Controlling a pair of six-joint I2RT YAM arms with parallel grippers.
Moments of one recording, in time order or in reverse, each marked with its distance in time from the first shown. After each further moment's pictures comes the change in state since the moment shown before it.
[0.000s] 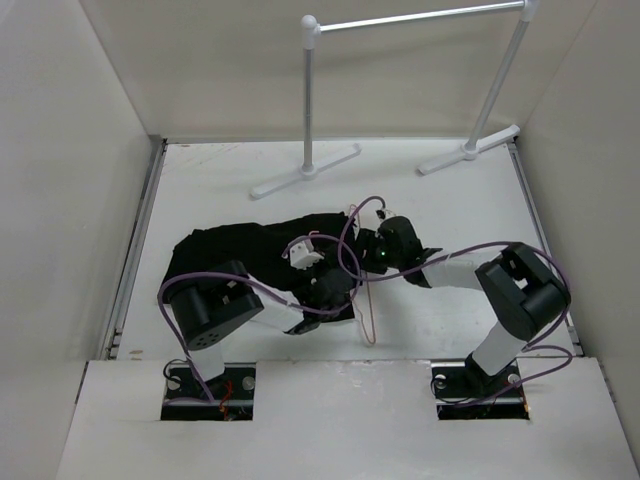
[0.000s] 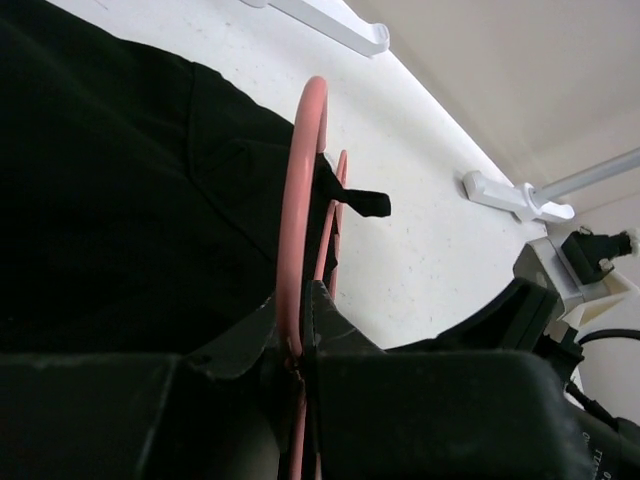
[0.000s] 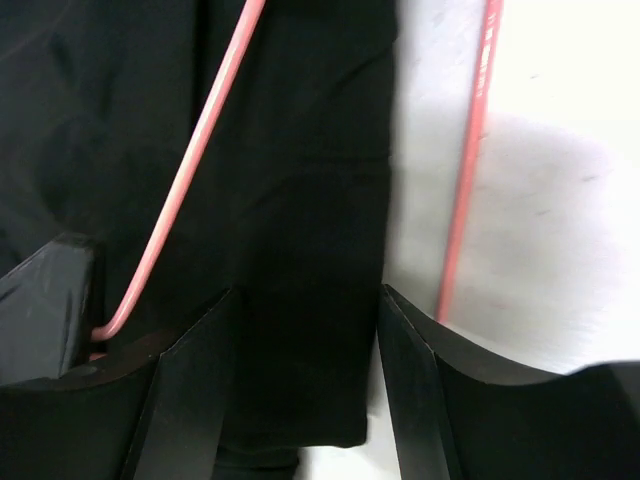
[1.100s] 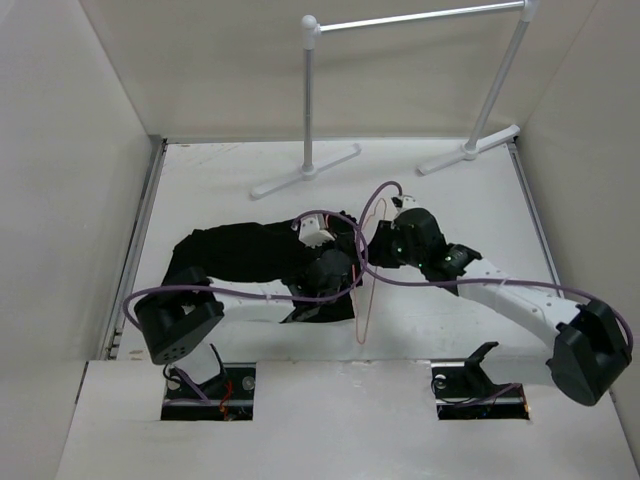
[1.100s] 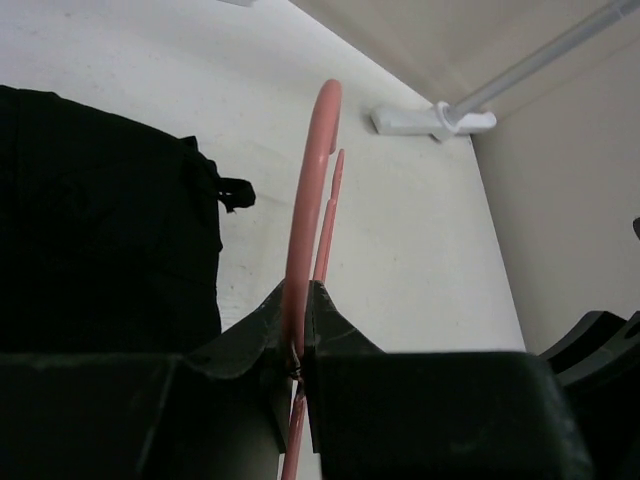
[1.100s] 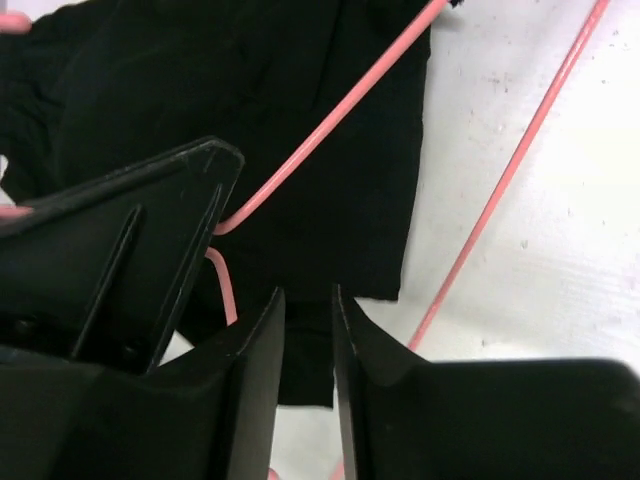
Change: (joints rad) left arm 0.032 -0.219 0.094 -0.223 0.291 0.155; right arm 0.071 -0.444 0.074 -0.453 0.185 -0.076
